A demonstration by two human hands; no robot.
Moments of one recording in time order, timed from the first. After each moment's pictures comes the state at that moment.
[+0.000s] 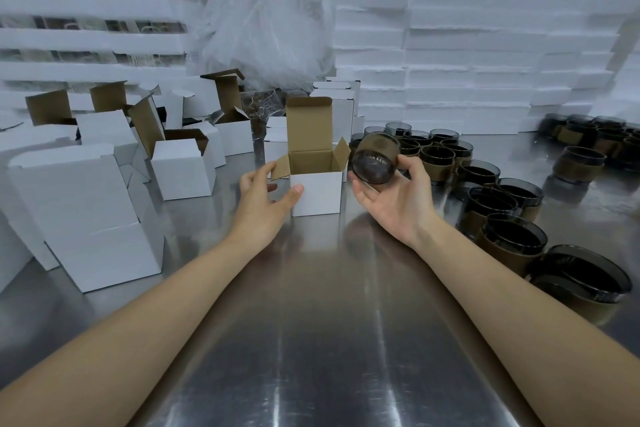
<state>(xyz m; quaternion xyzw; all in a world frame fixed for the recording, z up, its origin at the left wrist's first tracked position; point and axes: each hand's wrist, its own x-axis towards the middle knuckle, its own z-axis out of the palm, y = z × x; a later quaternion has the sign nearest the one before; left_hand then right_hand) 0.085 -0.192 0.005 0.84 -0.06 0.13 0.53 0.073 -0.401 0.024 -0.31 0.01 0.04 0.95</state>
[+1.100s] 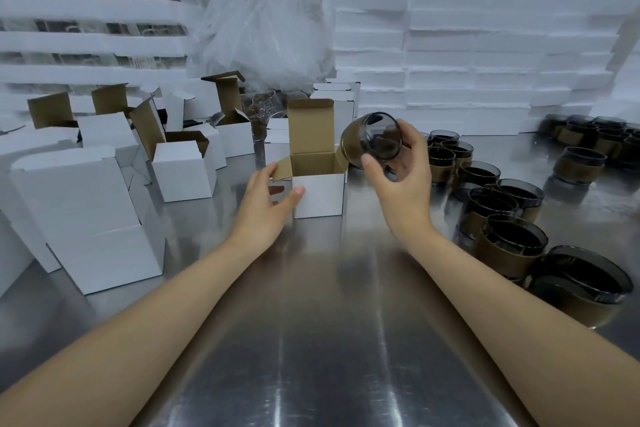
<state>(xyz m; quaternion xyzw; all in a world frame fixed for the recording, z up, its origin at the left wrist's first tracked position) 0.082 -0.190 0.004 0.83 -0.10 0.14 0.54 0.064 -0.386 0.025 -0.65 -0.15 -0.40 0.62</state>
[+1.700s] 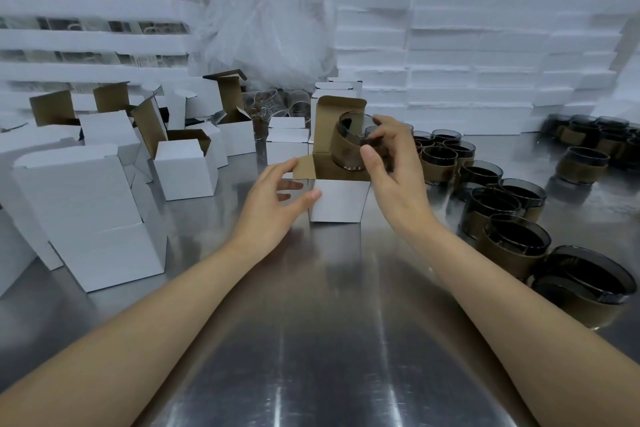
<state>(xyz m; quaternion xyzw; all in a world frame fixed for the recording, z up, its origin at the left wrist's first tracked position) 0.072 -0.195 0.009 0.82 -0.16 0.17 0.52 0.064 -0.388 0.035 -0.75 -0.20 -0.38 0.50</state>
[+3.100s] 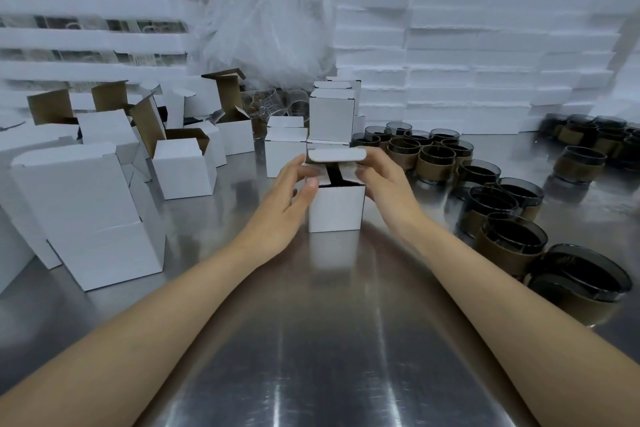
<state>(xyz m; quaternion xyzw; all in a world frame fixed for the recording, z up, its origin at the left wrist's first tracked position) 0.064 -0.200 0.010 0.81 -0.27 0.10 0.51 0.064 -0.382 0.031 -0.71 -0.11 -0.16 0.67</state>
